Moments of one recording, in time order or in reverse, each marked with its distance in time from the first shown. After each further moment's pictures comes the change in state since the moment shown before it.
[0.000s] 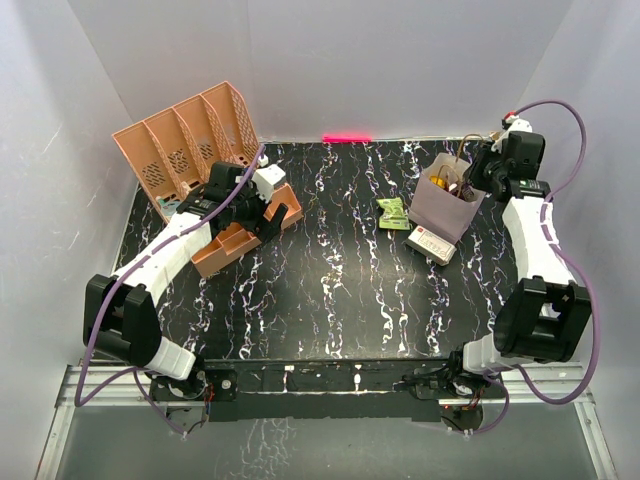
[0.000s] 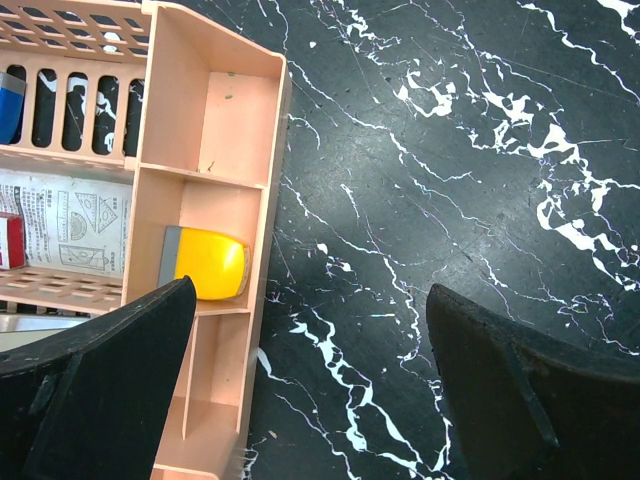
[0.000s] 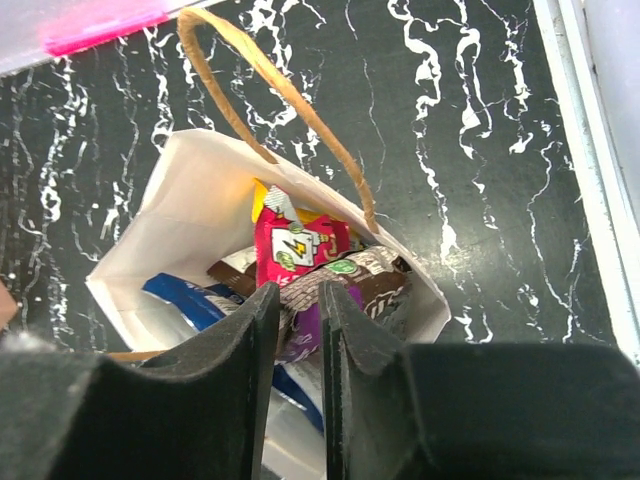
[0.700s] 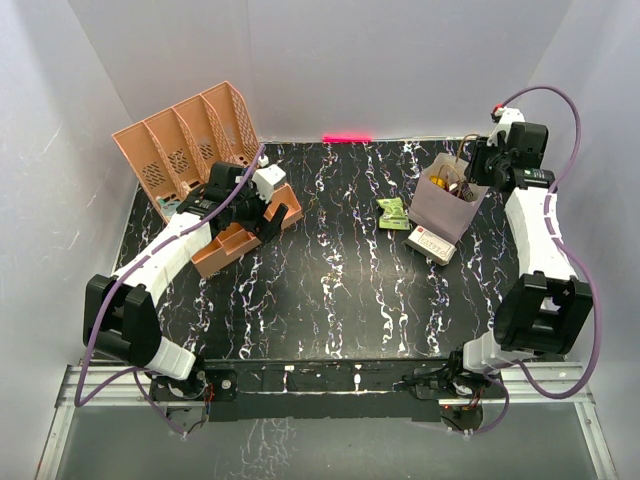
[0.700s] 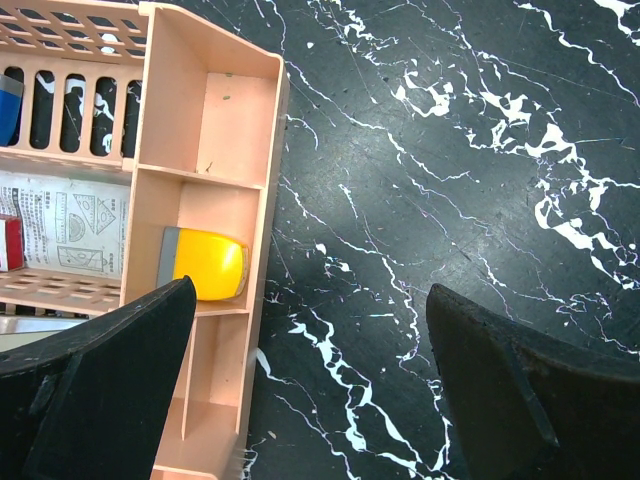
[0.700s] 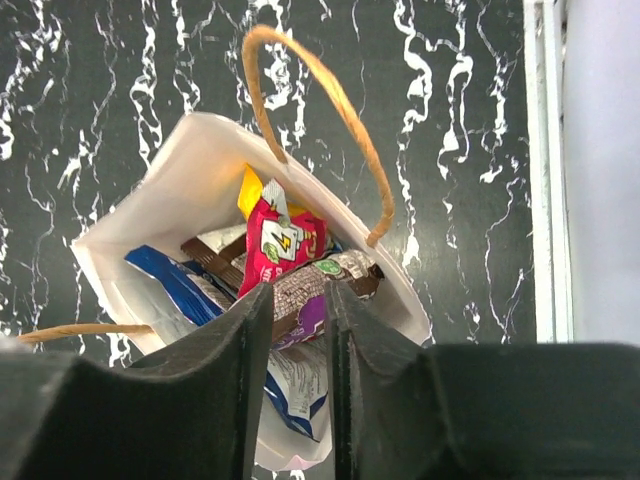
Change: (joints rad) left arm 0.000 -0.001 -0.001 0.000 0.005 0.002; right arm 0.000 0.040 0.111 -0.103 -0.039 -0.228
